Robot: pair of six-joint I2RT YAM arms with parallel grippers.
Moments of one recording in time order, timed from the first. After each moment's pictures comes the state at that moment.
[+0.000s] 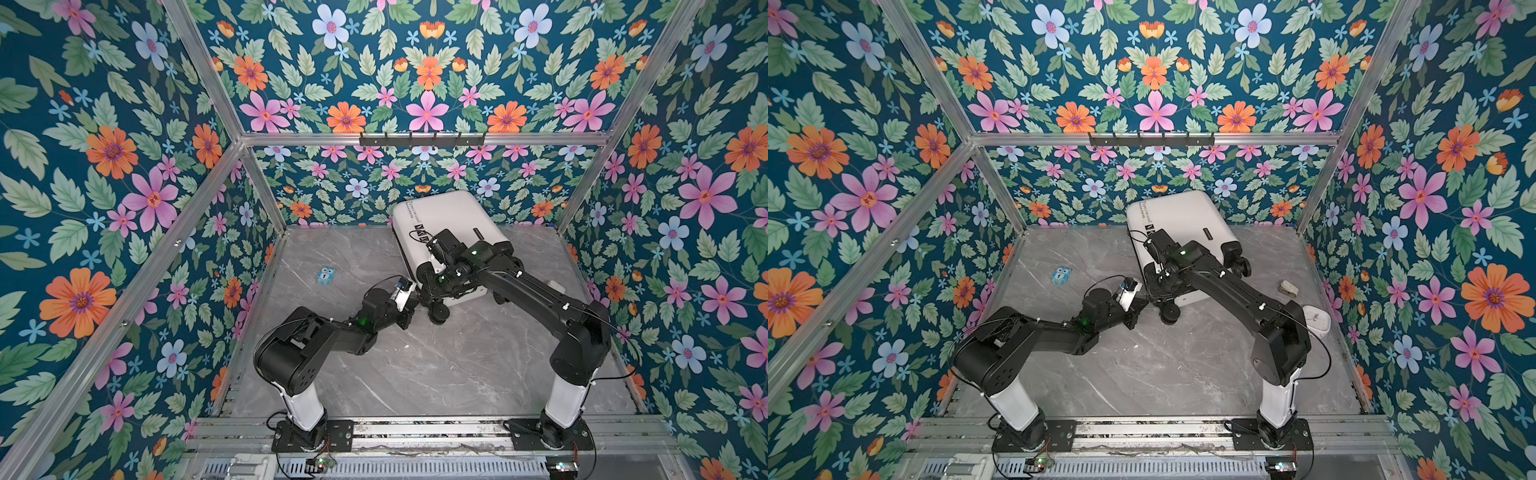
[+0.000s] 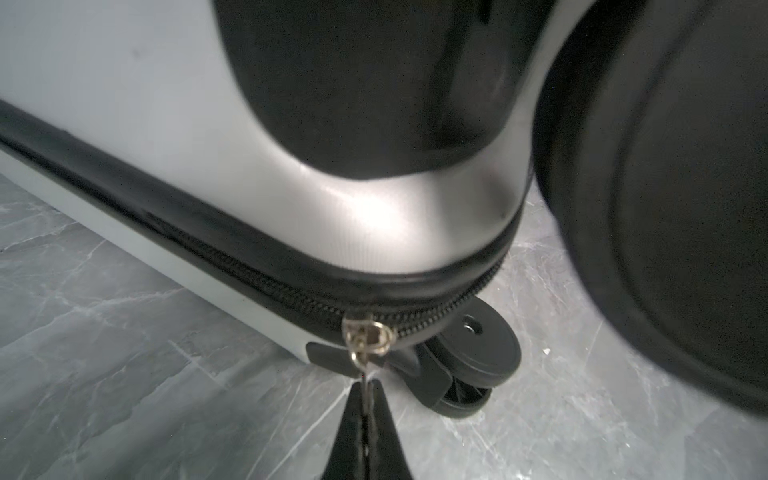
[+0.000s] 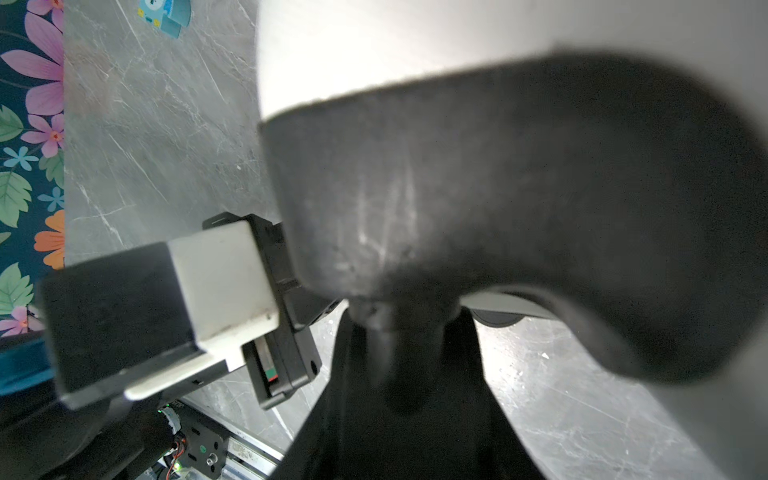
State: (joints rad) left arm -0.61 1.71 0.59 0.77 0.29 -0.02; right arm 0.70 1.83 1.75 -1.05 -0.10 0.50
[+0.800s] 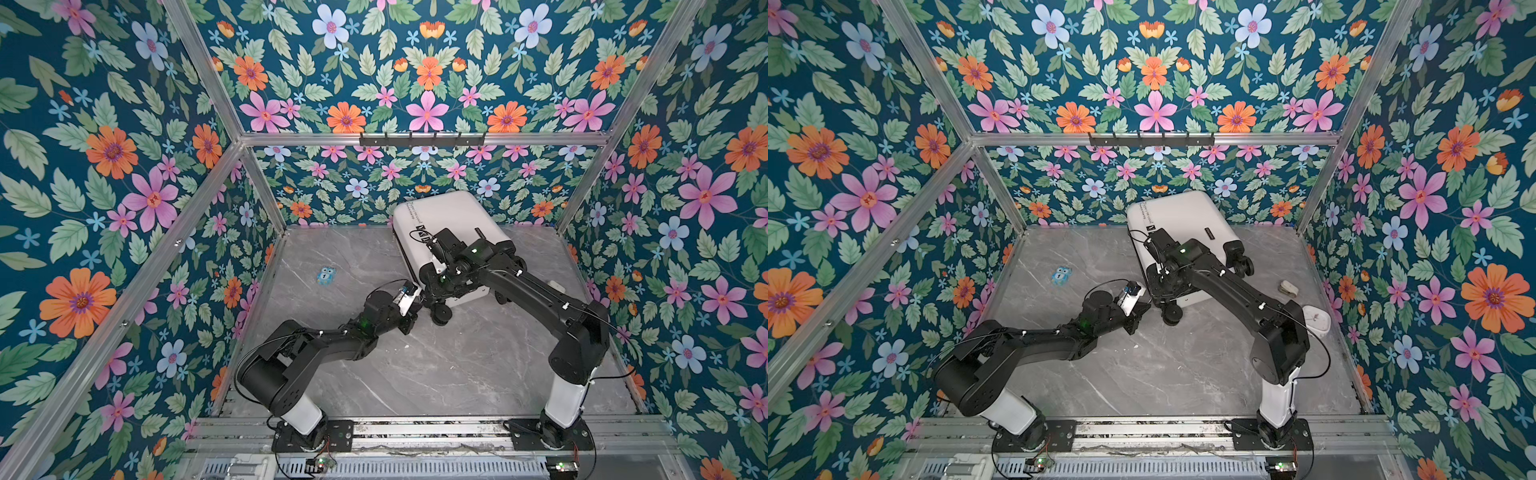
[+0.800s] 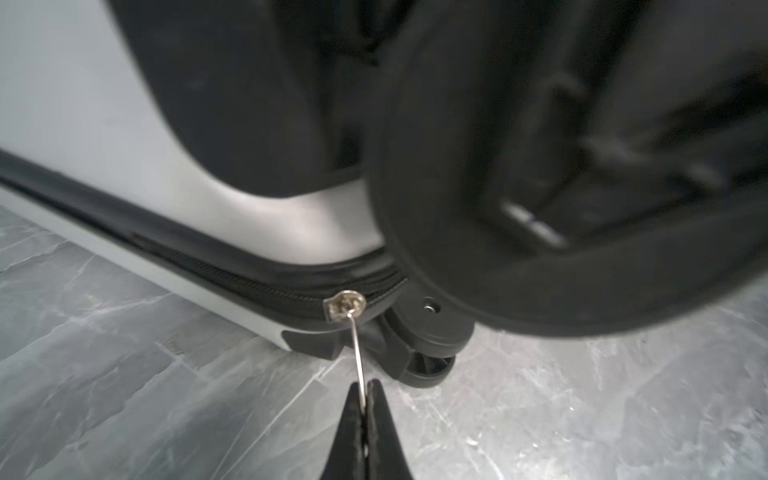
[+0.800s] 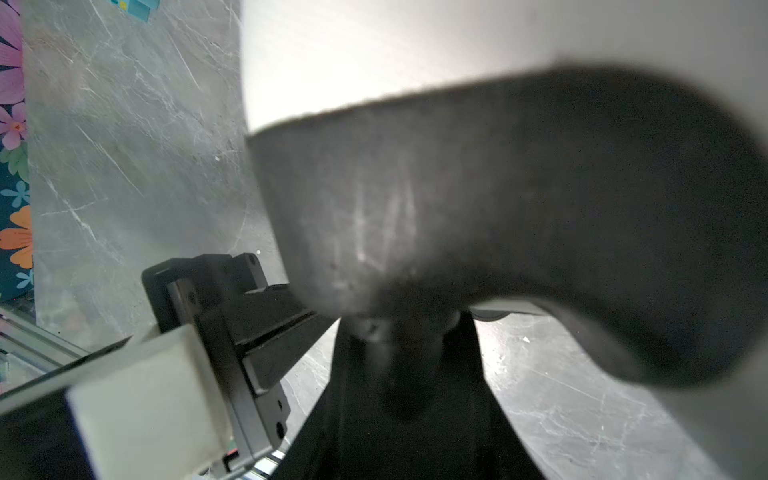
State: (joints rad) left arm -0.69 1.59 0.59 0.63 0.27 0.02; right arm 0.70 1.84 1.78 -1.10 -0.08 0.50
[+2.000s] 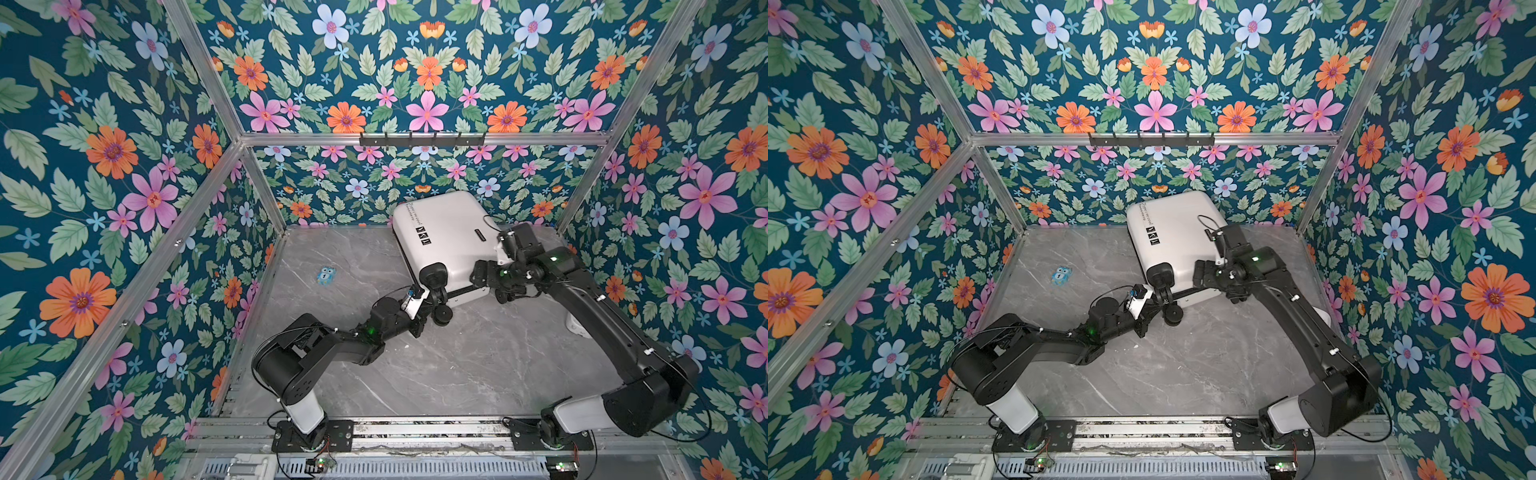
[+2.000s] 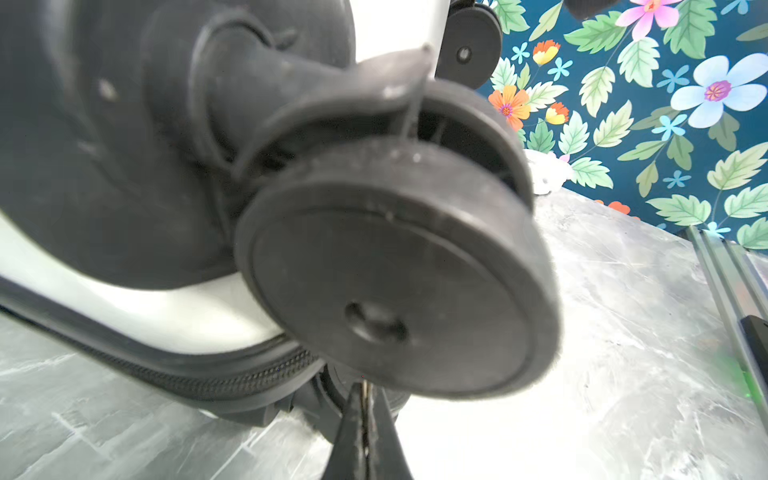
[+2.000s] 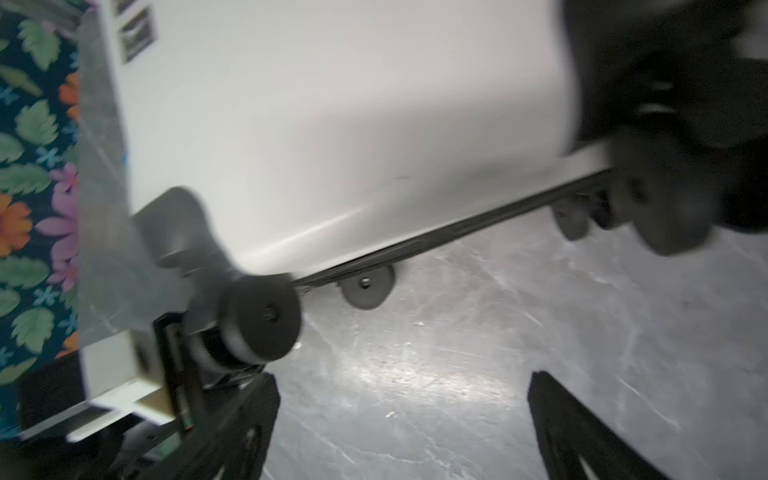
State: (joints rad) left arm -0.75 1.69 0.57 0.88 0.26 -0.08; right arm 0.34 1.39 1.45 -1.05 -0.04 0.48
